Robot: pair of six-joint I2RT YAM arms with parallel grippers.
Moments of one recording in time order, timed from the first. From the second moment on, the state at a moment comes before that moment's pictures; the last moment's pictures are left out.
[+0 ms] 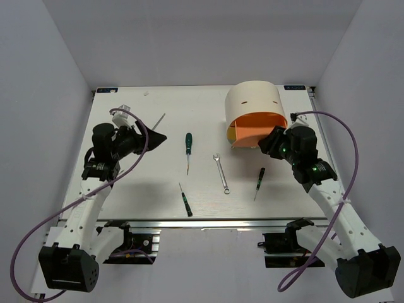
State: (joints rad) left arm -0.09 0.95 0.81 -0.17 0.56 -0.60; right arm 0.30 0.91 0.80 -0.34 -0.04 0.50
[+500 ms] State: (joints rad) left arm -0.36 1.32 1.00 -0.29 0.36 -0.49; right arm 0.30 0.96 0.80 -0.37 -0.46 0.18
